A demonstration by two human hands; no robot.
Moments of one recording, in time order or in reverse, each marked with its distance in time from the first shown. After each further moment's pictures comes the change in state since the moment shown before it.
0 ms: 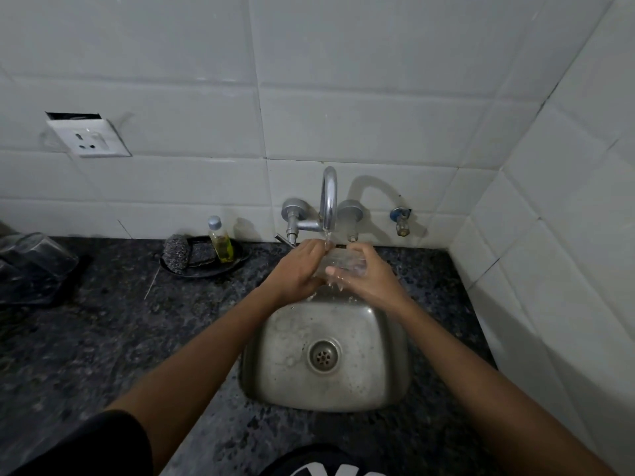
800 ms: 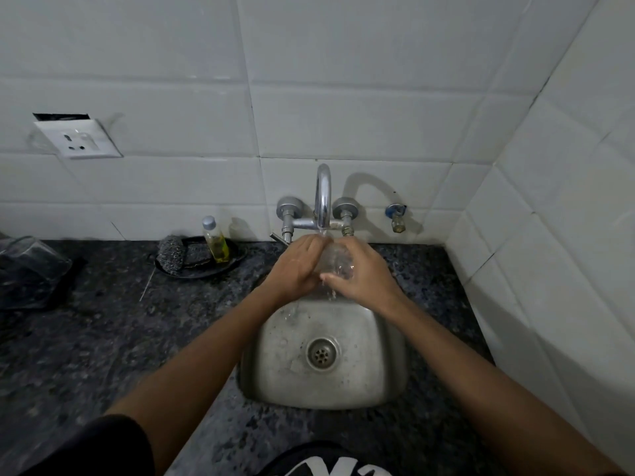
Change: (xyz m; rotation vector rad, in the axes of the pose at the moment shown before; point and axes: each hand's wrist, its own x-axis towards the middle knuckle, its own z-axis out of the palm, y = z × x) left_hand 0.006 0.010 0.001 0.041 0.023 0.001; right_hand -0.004 -0.013 0.001 -0.298 0.081 -0.141
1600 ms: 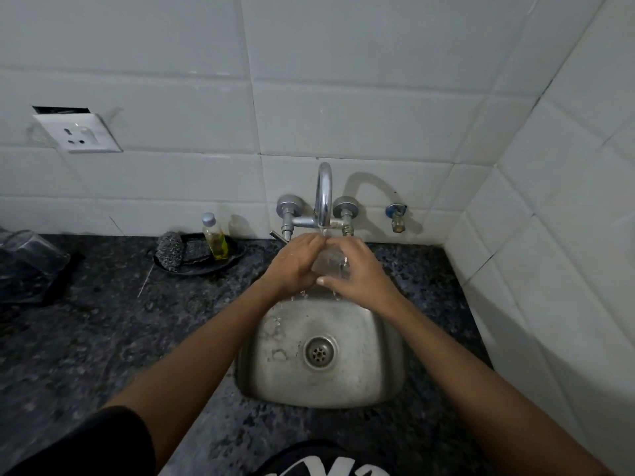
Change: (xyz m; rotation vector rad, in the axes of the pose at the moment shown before) left_hand 0.007 -0.004 -0.004 0.022 0.007 -0.011; right_hand 0.005 0.006 0.006 0.033 -0.061 -0.072
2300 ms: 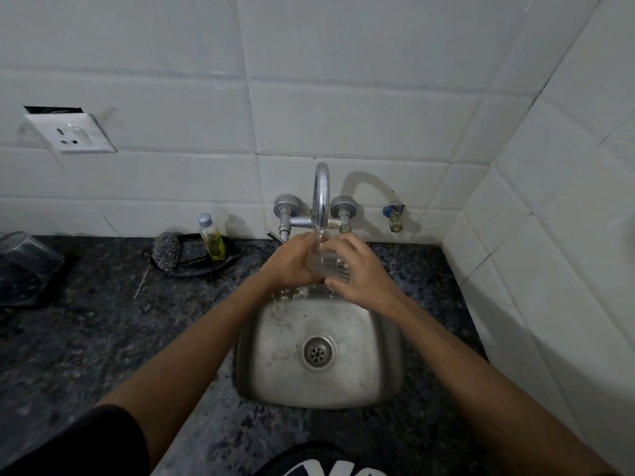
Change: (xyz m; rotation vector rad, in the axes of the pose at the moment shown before) left_hand 0.007 -0.009 -0.004 -0.259 -0.111 -0.145; right_hand 0.002 0.006 -0.005 -0.043 -0.004 -0.184
